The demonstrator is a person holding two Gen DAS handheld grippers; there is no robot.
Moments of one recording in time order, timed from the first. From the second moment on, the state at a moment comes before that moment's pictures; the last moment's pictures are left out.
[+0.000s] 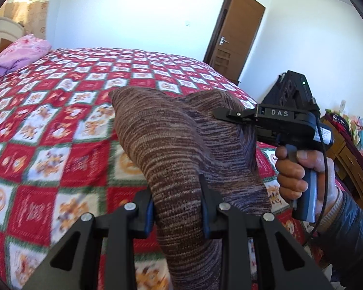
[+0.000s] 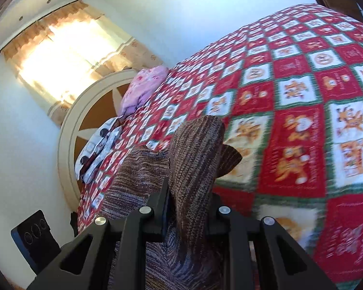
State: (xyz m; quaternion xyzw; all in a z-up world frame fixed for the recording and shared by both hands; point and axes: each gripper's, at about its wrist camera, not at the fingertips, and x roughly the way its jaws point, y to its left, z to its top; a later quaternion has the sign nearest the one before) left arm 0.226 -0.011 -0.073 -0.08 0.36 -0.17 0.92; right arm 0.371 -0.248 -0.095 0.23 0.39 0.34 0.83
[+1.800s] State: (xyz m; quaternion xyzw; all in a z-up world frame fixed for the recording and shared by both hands) left arm 0.157 0.141 -0.118 -0.13 0.36 -0.01 0.92; right arm 0.381 -0.006 -0.136 0.13 0.46 0.43 0.76
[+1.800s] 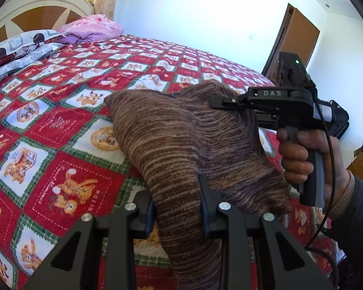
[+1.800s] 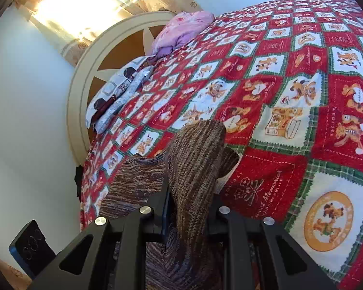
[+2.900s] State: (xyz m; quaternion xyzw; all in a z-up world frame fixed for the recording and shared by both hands) left arm 0.145 0.167 -0.123 -0.11 0.33 0.06 0.94; right arm 0.291 -0.037 -0.114 0.04 0.41 0.46 0.79
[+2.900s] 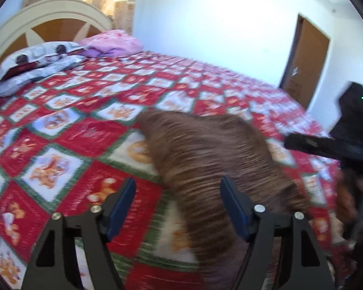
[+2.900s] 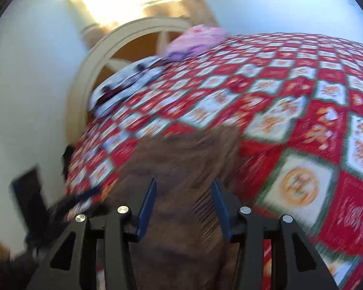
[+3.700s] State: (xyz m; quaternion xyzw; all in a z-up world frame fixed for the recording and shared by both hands) left arm 0.118 0.143 -0.104 -0.06 0.34 0.07 0.94; right arm 0.232 -0.057 -0.102 -0.07 0.36 0.34 0.87
